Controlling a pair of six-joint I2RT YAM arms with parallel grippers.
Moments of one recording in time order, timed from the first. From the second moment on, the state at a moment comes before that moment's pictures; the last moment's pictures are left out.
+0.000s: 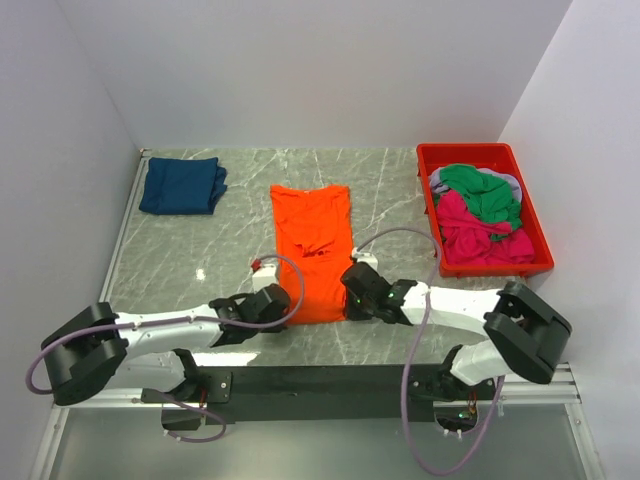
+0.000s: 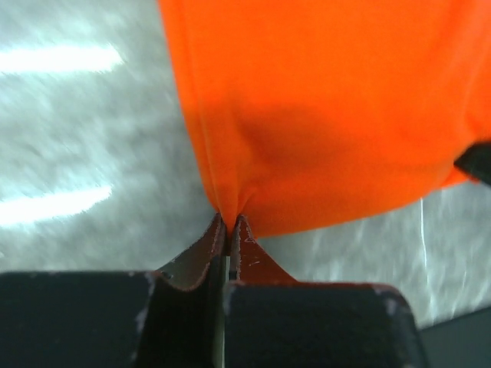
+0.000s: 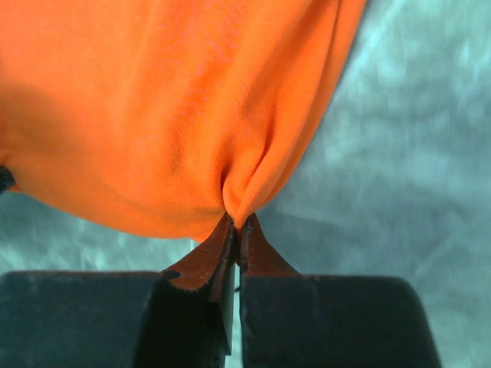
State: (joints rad) left arm -1.01 1.21 0.45 -0.17 -0.35 -0.94; right arm 0.91 1.40 0.60 -0.20 0.15 0.77
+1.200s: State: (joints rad) left arm -1.57 0.79 0.60 -0.52 -0.38 -1.13; right arm 1.34 0.88 0.72 -0.94 0.01 0.91
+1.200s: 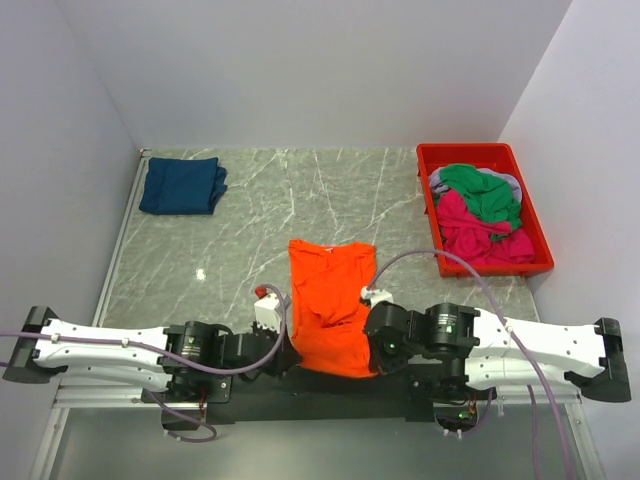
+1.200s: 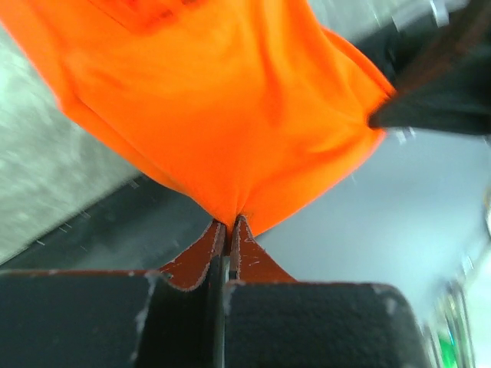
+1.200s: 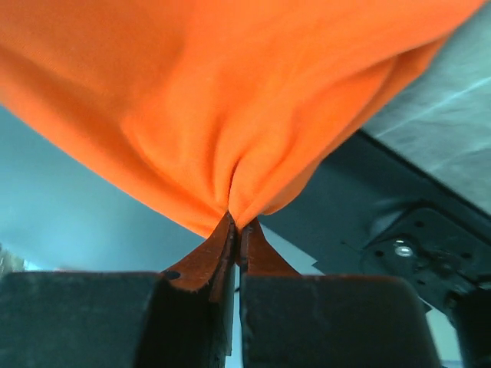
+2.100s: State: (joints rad) left arm -1.03 1.05 0.68 -0.19 -0.43 -0.75; right arm 0.78 1.16 0.97 -0.79 0.22 0.55
